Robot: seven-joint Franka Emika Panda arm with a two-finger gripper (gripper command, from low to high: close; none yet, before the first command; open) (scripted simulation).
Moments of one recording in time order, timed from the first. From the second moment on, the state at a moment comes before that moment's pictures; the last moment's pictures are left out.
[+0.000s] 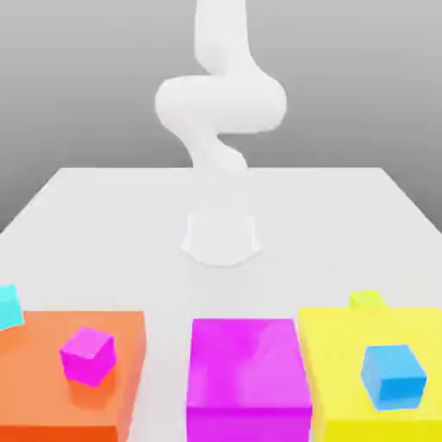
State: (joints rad) arm 0.01 -0.72 0.06 -2.35 0.00 2.35 0.86
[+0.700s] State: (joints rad) arm 0.25 0.04 0.56 -2.83 -0.09 2.87 1.52
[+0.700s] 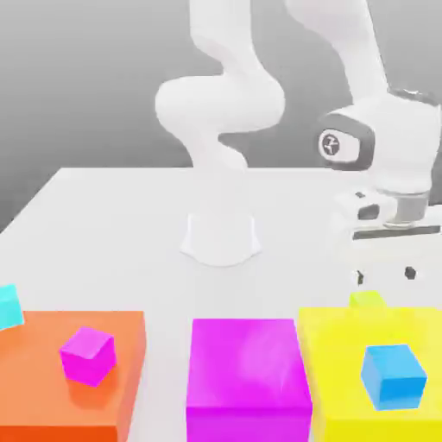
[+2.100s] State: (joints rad) arm 0.21 0.16 0.44 -2.65 0.09 2.39 1.12
